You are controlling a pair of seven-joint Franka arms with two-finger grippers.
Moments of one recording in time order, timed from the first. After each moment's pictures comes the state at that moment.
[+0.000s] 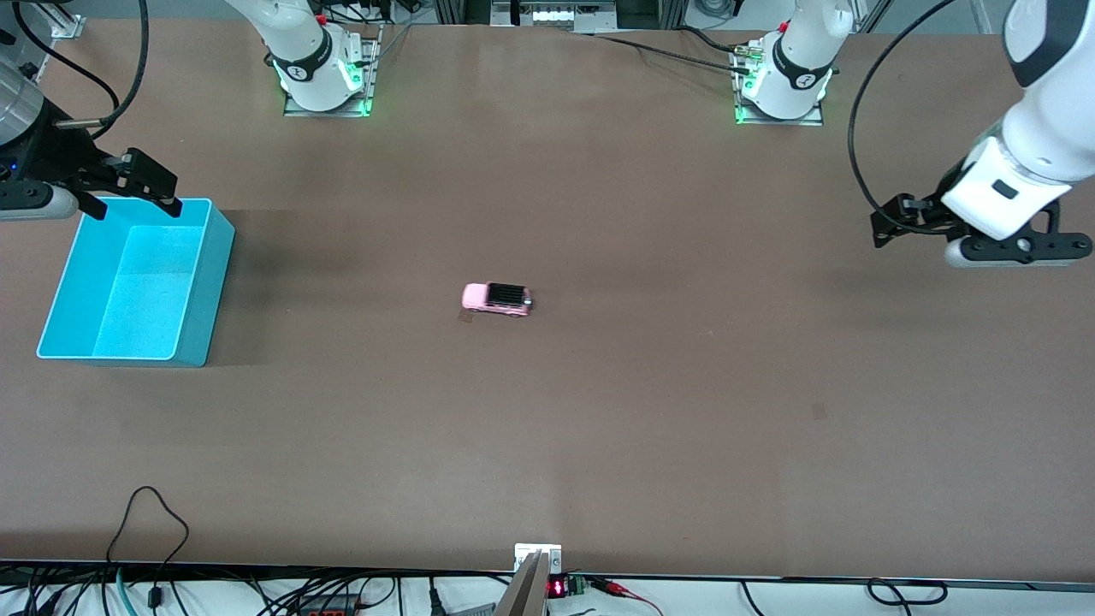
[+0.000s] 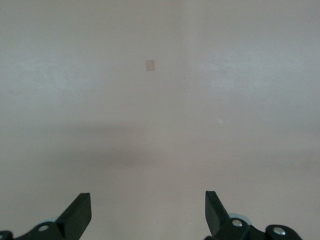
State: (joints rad) left arm -0.01 0.02 -0.12 -1.70 0.04 1.69 -0.14; right arm 0.02 -0.03 0.04 -1.65 0.02 1.66 0.02
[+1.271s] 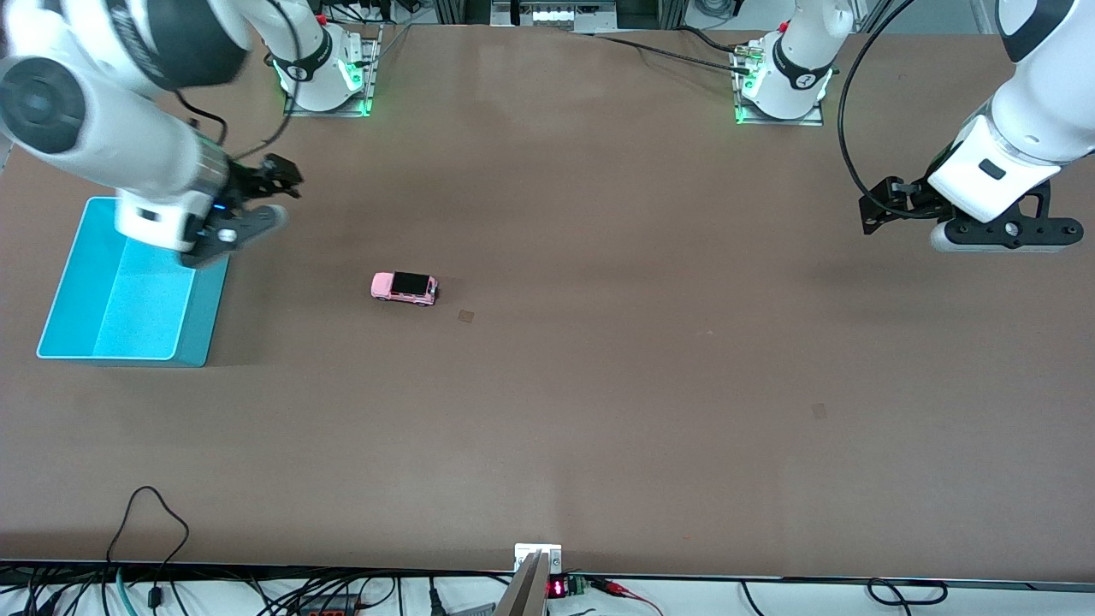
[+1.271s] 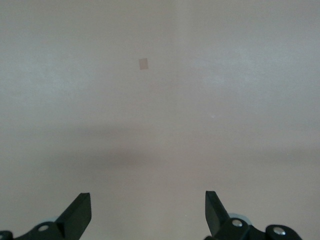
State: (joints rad) left arm 0.00 0.01 -0.14 -1.66 0.04 1.63 -0.14; right arm 0.22 0.11 0.05 -1.73 0.02 1.60 -0.36
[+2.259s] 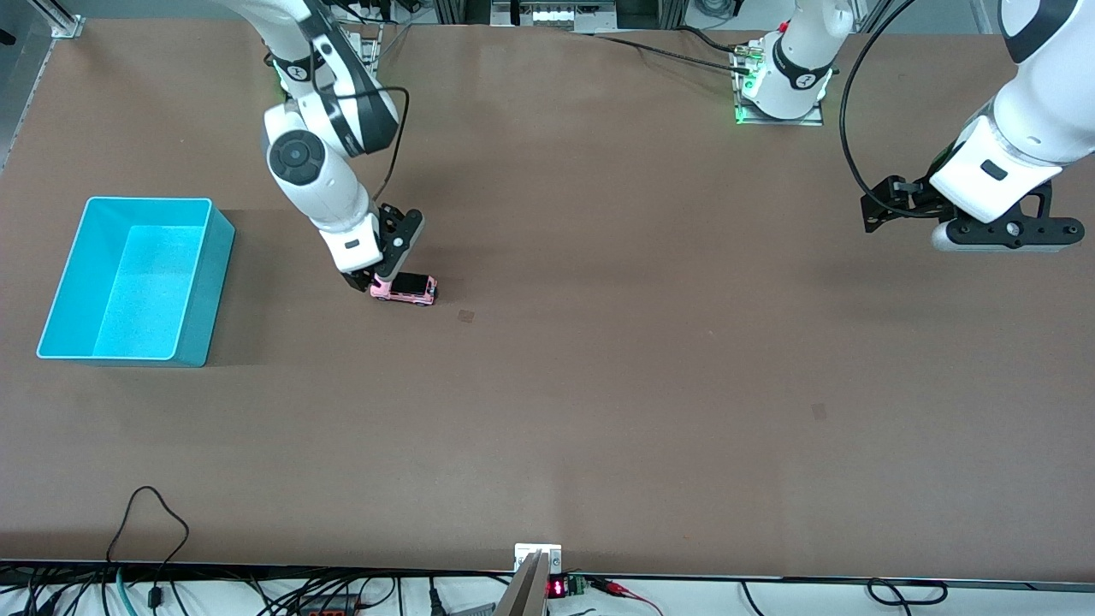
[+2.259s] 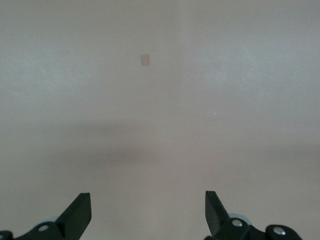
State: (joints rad) left arm 0.01 0.01 -0.14 -1.66 0.04 1.62 -0.14; right arm 0.38 0.24 0.05 -2.27 0.02 2.54 -0.76
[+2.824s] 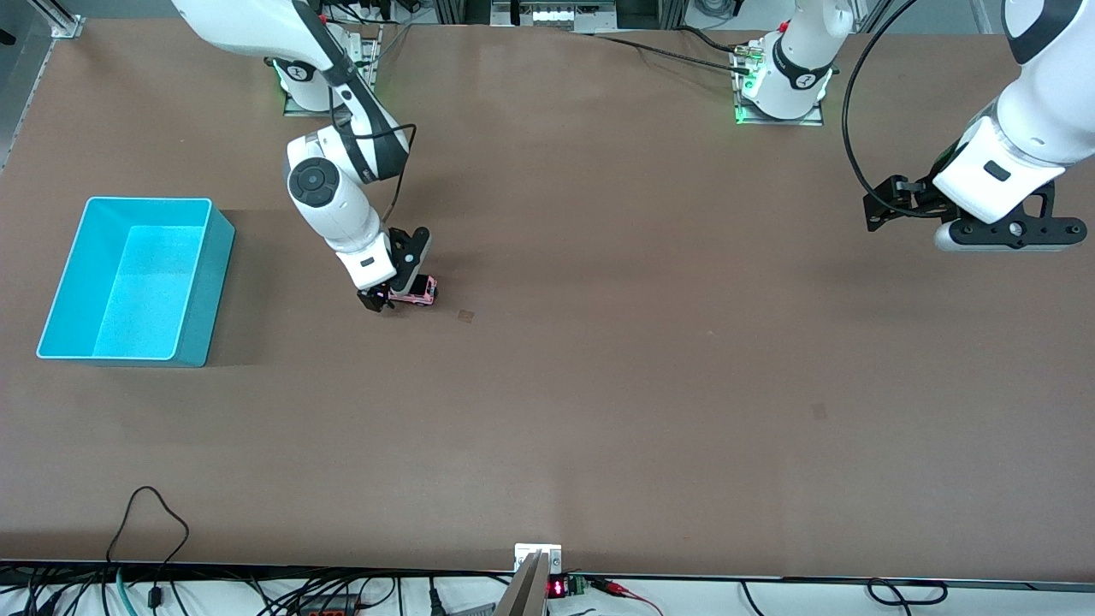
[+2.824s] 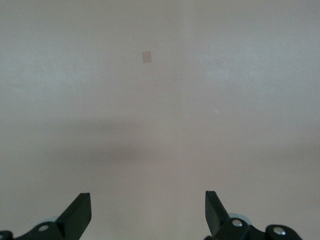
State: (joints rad) left arm 0.01 0.01 -0.14 -1.66 0.04 1.61 -0.14; right arm 0.38 0.37 0.05 -2.28 0.02 2.75 -0.83
